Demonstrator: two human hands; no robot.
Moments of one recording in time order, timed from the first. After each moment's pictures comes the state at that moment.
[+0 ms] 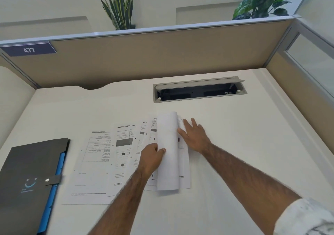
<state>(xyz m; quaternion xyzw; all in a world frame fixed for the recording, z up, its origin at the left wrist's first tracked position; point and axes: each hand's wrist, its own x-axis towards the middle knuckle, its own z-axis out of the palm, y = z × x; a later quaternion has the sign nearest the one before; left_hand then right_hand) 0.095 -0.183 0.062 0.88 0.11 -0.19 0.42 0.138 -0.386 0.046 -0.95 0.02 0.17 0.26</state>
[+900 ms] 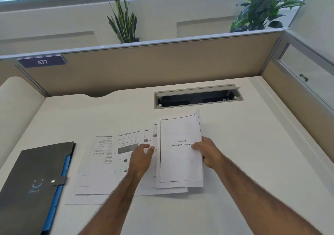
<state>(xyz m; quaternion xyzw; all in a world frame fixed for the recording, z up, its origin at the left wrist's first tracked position) 0.088 -0.153 0.060 0.90 0.12 -0.11 0.40 0.089 -0.410 0.067 -0.62 0.30 0.16 0.71</state>
